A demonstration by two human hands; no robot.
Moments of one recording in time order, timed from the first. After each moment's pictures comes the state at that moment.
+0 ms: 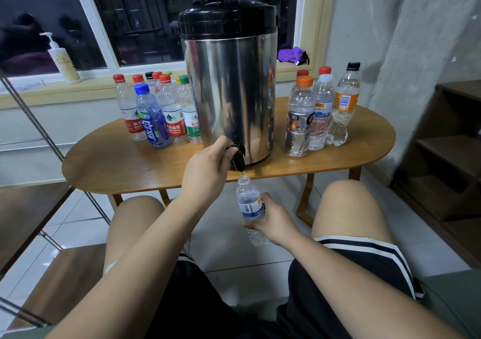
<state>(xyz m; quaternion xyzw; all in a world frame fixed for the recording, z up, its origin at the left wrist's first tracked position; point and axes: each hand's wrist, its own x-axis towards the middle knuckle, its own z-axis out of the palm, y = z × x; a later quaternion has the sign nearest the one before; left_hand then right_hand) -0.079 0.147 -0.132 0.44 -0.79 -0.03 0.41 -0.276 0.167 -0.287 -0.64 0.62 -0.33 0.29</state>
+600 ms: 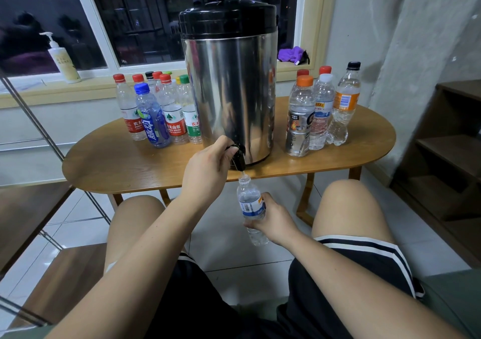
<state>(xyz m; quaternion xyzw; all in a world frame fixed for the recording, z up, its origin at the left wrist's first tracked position) -0.078 0.146 -0.133 0.44 -0.79 -0.03 0.42 -0.277 0.168 -0.286 -0.64 0.63 -0.33 0.29</state>
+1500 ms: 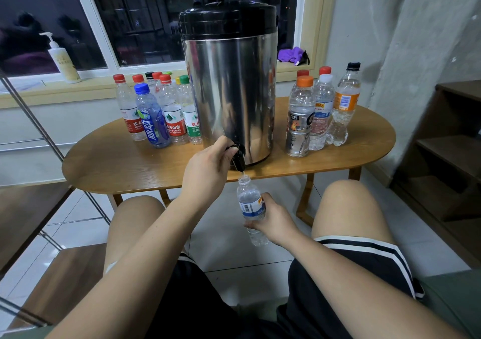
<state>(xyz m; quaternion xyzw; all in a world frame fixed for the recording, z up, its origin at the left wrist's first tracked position) -0.079 0.148 -0.133 0.44 -0.79 -0.04 0.42 -0.277 0.167 -0.286 -0.64 0.63 -0.33 0.29</state>
